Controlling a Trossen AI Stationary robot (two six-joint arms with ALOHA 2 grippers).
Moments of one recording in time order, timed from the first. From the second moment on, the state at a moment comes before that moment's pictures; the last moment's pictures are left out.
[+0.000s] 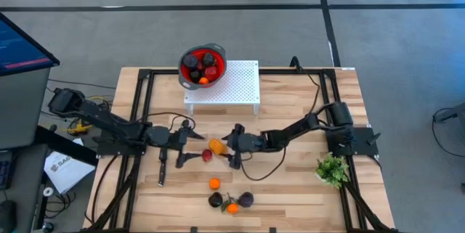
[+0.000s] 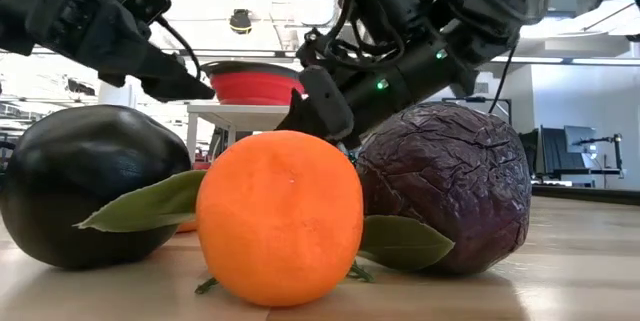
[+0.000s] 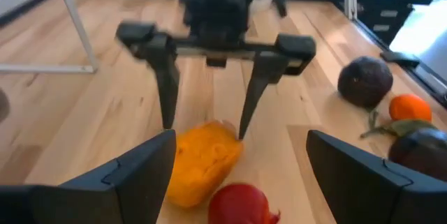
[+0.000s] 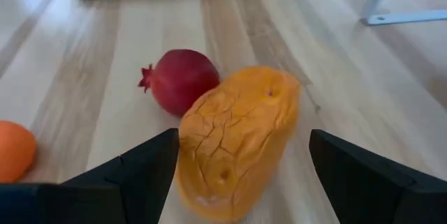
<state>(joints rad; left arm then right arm) -0.27 1.07 0.22 0.51 -0.23 -0.11 0.14 2.05 1.01 0.51 0.21 0.16</state>
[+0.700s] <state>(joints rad) -0.27 1.11 0.21 0.55 -0.32 -0.09 0.04 2.15 1.05 0.56 0.00 0.24</state>
